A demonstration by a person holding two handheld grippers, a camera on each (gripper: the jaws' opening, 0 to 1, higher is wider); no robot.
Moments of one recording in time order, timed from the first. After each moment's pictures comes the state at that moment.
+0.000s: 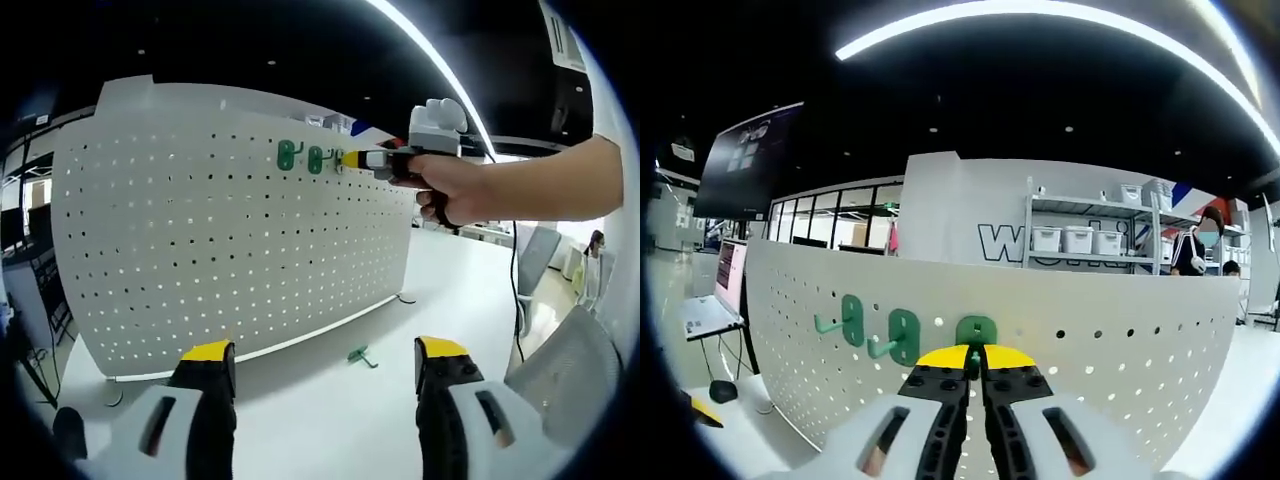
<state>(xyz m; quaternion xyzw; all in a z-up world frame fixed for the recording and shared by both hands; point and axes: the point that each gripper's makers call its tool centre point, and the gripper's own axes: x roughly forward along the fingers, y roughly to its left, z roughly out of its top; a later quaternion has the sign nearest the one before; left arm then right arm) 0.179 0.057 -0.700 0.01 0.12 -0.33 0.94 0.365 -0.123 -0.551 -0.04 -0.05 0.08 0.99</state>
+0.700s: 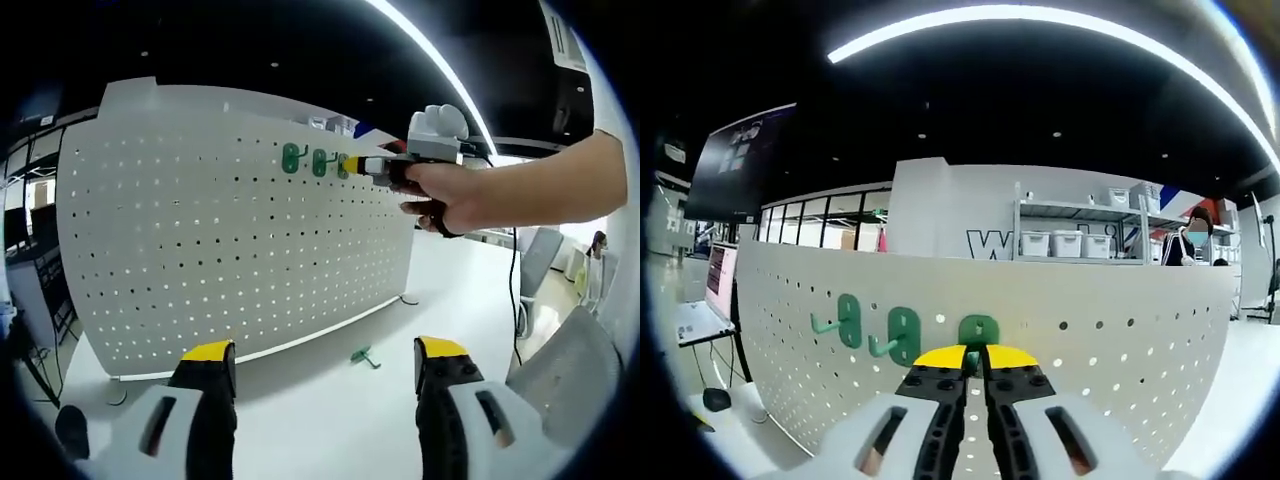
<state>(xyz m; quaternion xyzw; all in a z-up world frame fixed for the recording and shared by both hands) 0.178 0.062 -0.698 0.01 0.12 -0.32 0.94 0.362 -0.123 -0.554 -0.03 -0.06 0.08 0.99</state>
